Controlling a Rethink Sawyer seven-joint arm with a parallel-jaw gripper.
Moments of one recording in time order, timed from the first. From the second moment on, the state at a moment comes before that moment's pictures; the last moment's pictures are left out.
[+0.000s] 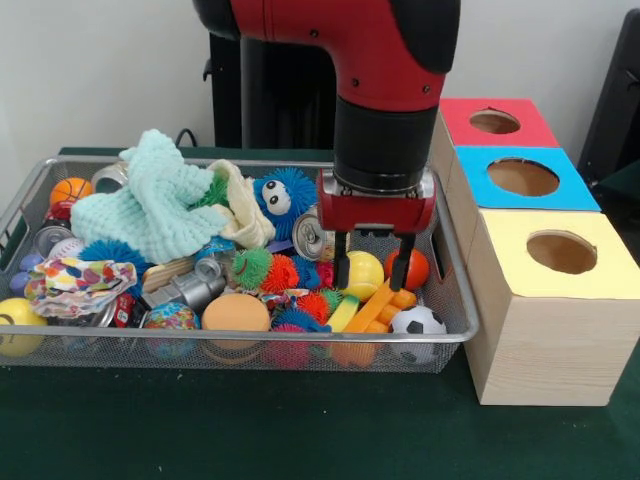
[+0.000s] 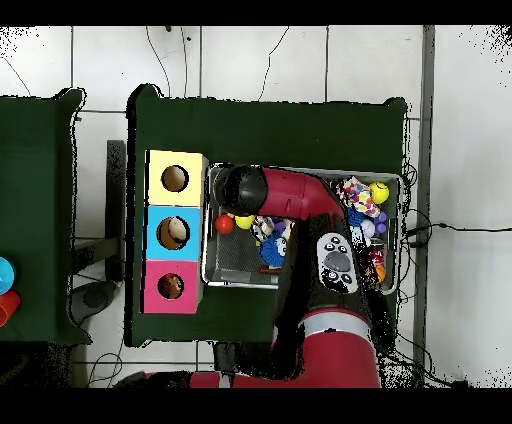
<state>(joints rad) -0.18 -0.47 -0.01 1.41 -0.01 0.52 1.57</state>
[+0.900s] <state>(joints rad) -0.20 -0.36 0.03 1.24 -0.03 0.61 1.57</state>
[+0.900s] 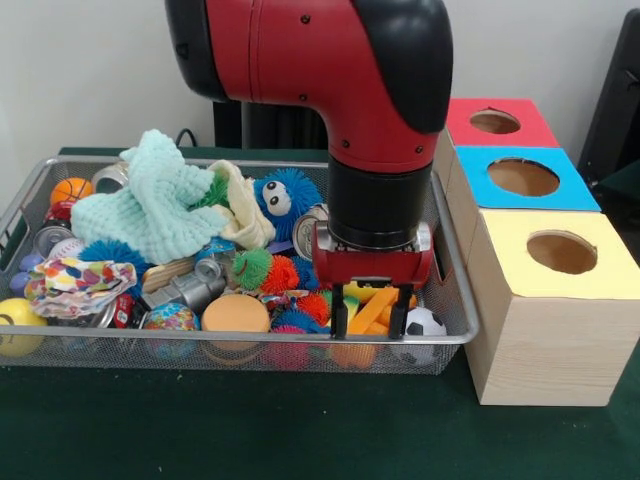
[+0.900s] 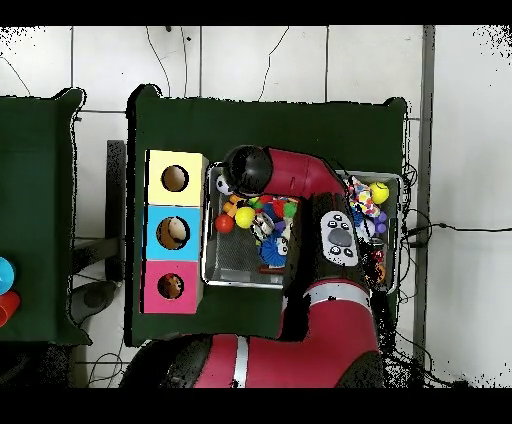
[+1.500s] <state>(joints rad) -0.22 -0.33 0.06 1.16 -0.08 0.73 1.57</state>
